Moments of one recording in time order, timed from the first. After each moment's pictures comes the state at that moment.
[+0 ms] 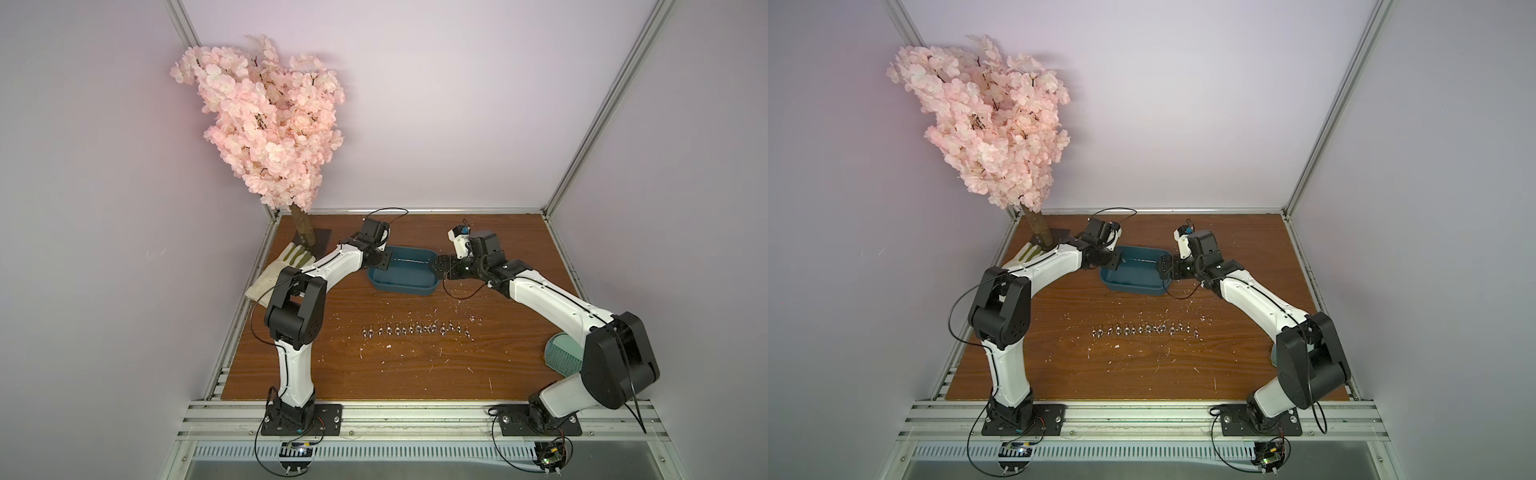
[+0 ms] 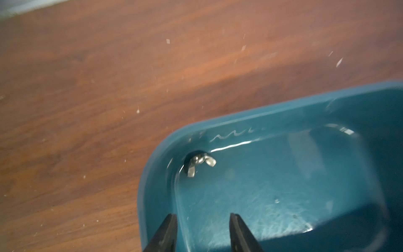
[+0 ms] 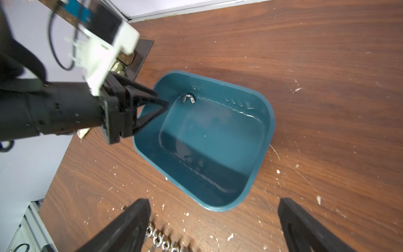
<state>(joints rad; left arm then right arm) -0.40 1.99 1.47 -0.43 -0.02 -0.04 0.48 1.54 1.12 -0.27 -0.21 0.37</state>
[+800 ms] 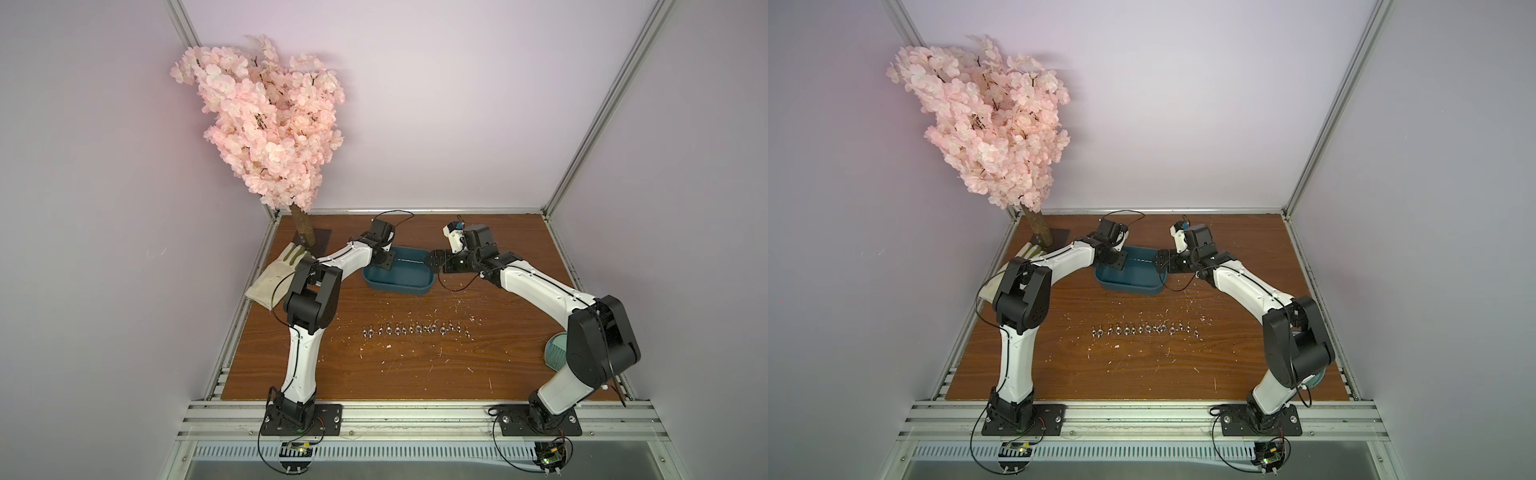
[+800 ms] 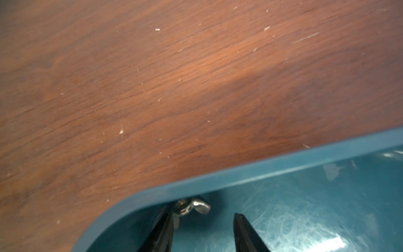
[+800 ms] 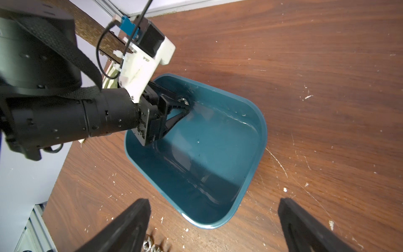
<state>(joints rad) -0.40 2.17 1.59 -0.42 -0.06 0.00 0.46 1.64 1.20 -0.27 -0.24 0.38</state>
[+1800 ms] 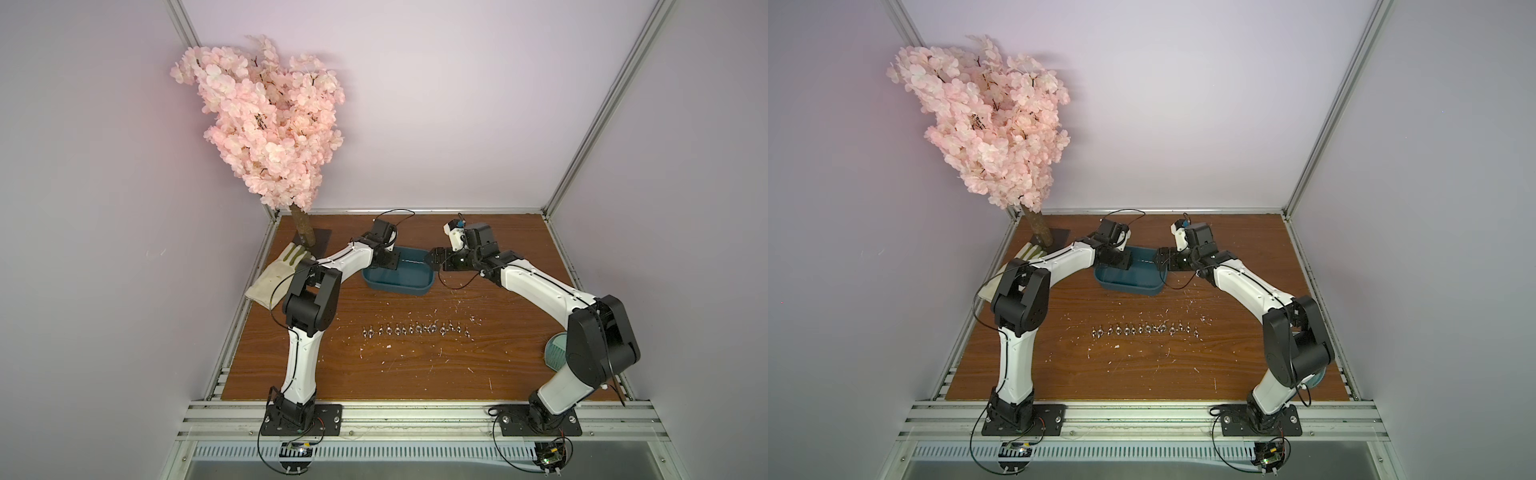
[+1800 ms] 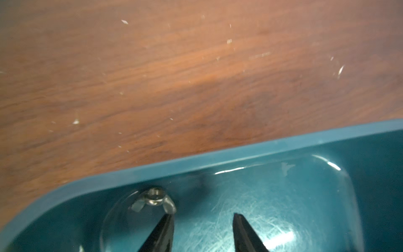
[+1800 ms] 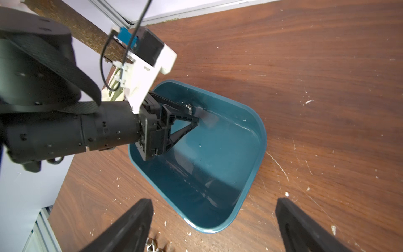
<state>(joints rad) -0.41 2.11 1.56 -0.40 0.08 -0.17 0.46 1.64 1.21 -0.24 -0.26 0.39</state>
